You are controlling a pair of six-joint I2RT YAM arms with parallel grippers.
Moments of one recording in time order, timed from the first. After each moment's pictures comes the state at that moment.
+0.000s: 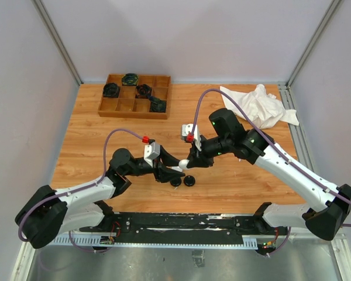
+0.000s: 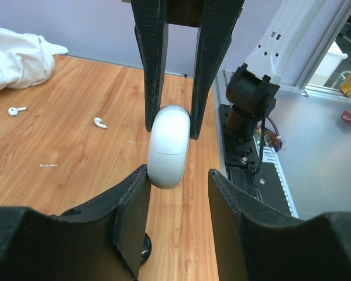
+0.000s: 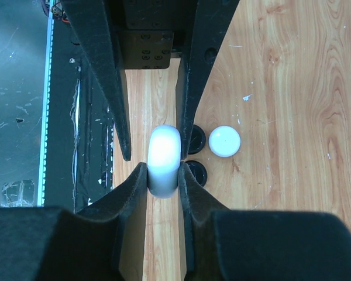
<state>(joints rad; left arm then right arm) -0.72 1.08 0.33 0.91 0.77 -0.25 0.80 1.23 1.24 -0.75 -0.65 -0.45</state>
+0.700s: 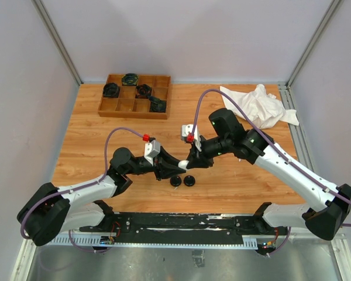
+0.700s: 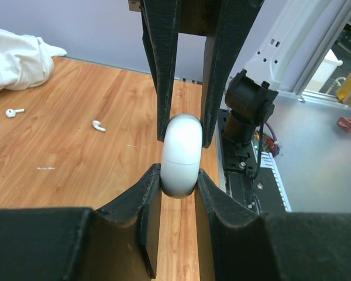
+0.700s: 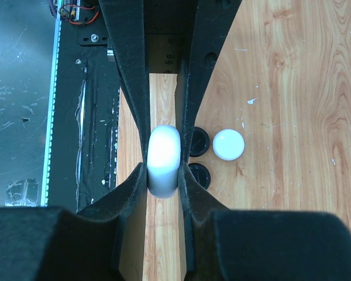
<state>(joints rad) -0.71 1.12 0.34 0.97 0.78 -0.30 0.80 1.23 1.24 -0.75 -0.67 -0.46</state>
